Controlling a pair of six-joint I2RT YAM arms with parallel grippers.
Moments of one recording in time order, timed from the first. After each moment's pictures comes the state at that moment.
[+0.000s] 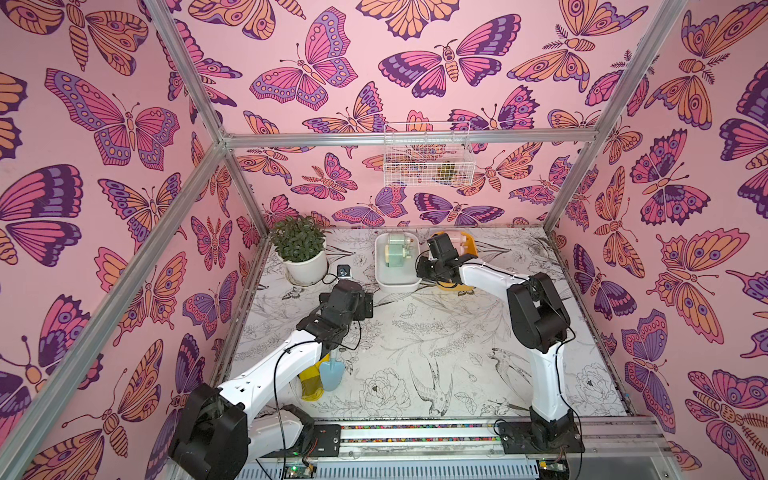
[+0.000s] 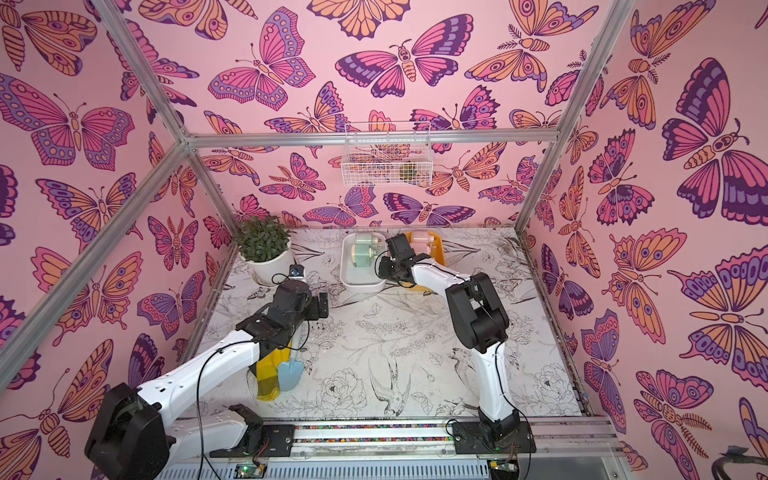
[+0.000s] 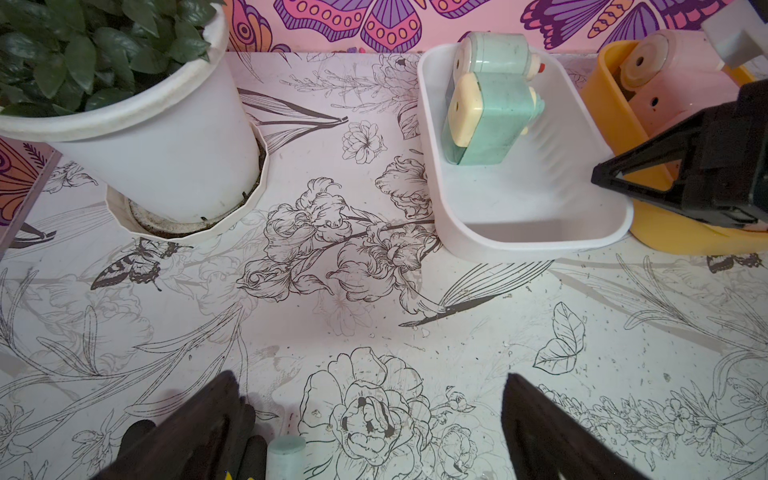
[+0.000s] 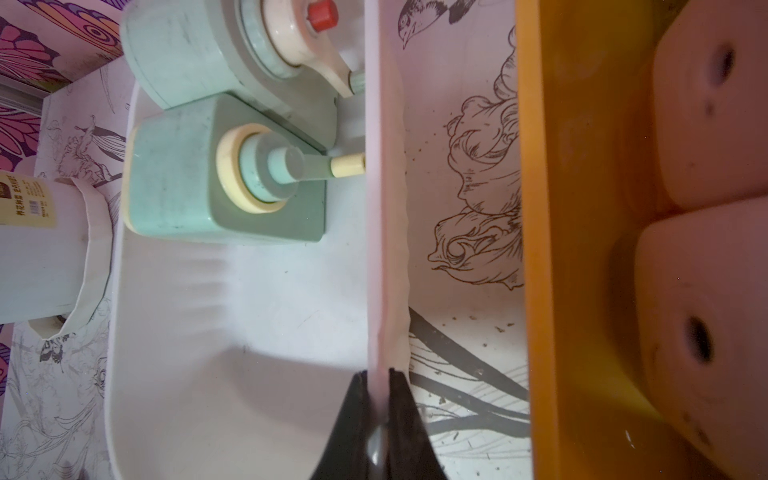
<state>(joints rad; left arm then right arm) -0.52 1.20 0.75 -0.23 -0.37 -0.33 0.56 2.14 1.59 -0.29 -0.07 0.60</state>
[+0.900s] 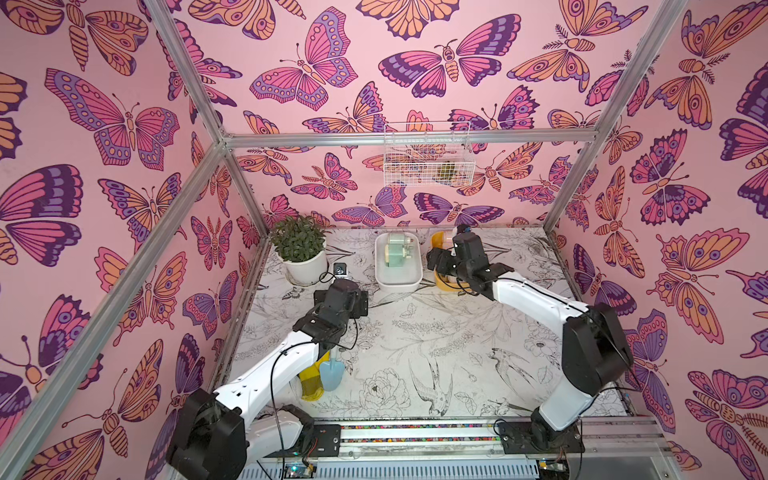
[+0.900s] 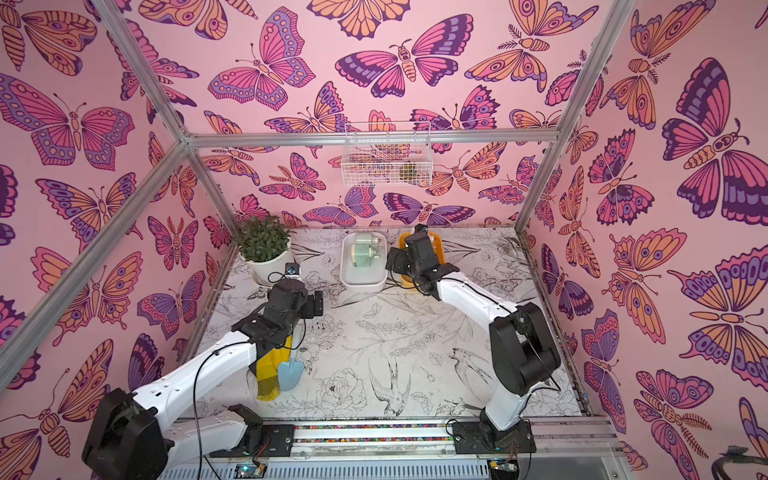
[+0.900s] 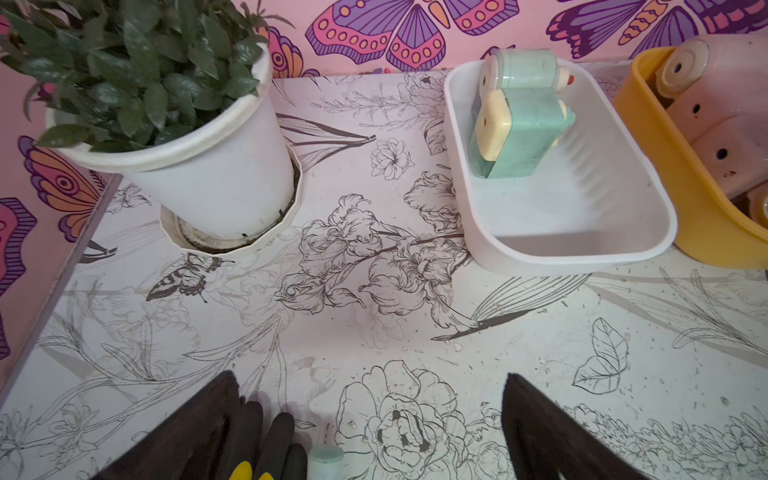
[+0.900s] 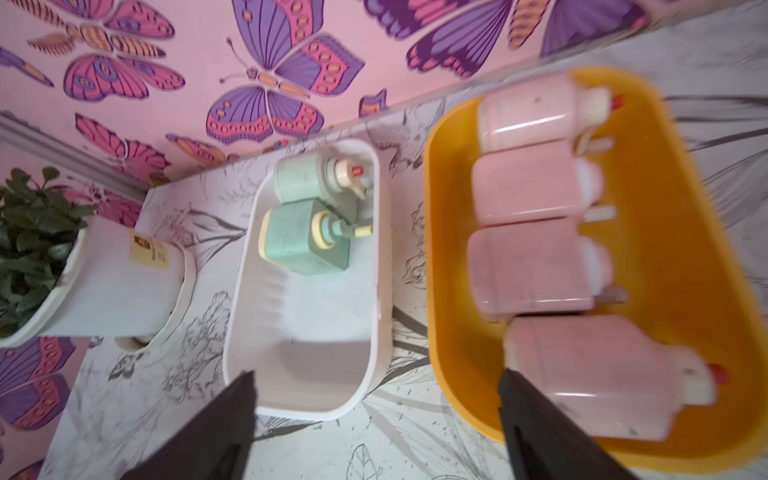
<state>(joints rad) -0.49 1.17 0.75 -0.23 -0.44 -0.25 0.56 1.67 1.22 -0.13 0.12 0.56</state>
